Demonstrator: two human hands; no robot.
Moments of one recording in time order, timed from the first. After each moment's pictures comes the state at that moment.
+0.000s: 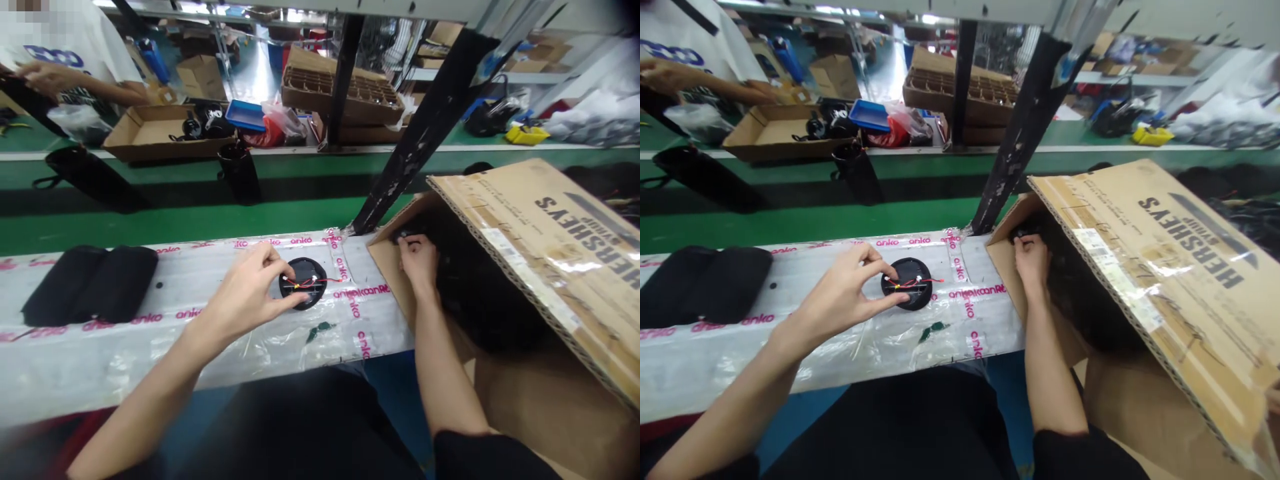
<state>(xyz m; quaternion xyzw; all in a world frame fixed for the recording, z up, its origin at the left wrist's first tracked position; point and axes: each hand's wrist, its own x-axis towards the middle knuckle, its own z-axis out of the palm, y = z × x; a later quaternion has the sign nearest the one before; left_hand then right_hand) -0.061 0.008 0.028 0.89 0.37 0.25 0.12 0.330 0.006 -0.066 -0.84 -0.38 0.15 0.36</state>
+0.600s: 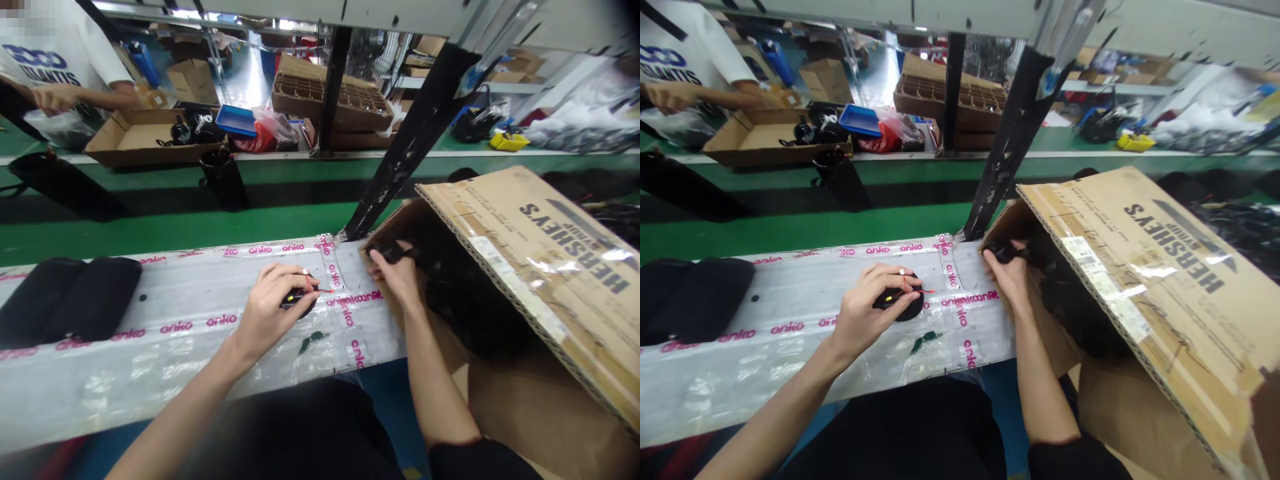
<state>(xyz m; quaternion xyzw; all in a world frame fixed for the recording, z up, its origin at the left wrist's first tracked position) -0.011 -0.007 -0.004 0.82 0.30 0.44 0.22 0.292 -0.004 -0.062 -0.80 -0.38 0.26 0.38</state>
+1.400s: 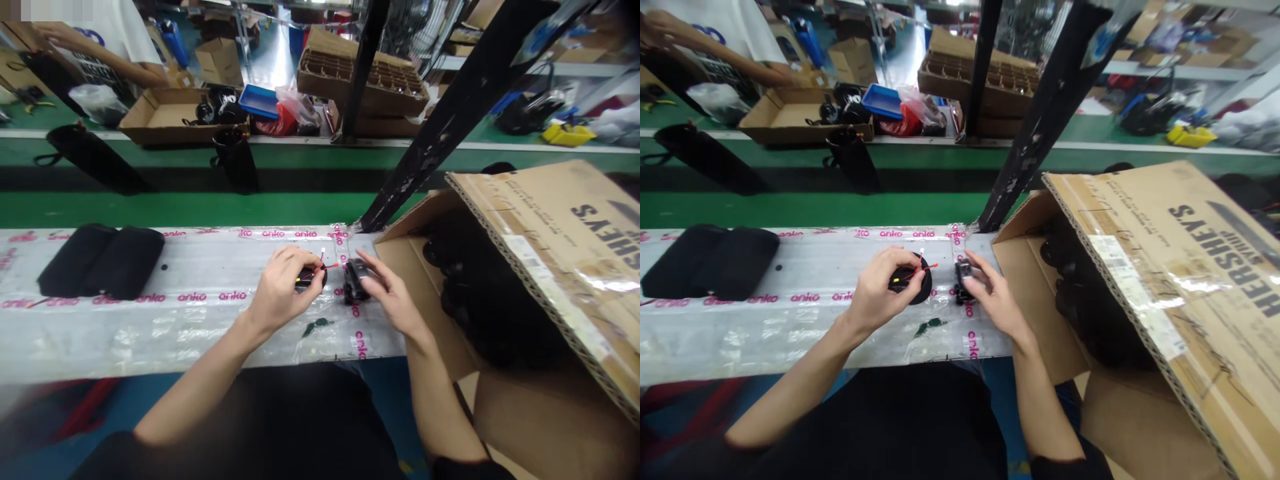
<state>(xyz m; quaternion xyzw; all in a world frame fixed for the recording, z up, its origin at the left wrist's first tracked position) -0.002 -0.008 -0.011 0.82 0.34 0.44 0.12 0.246 -0.054 -0.043 -0.57 -0.58 0.43 0.39</state>
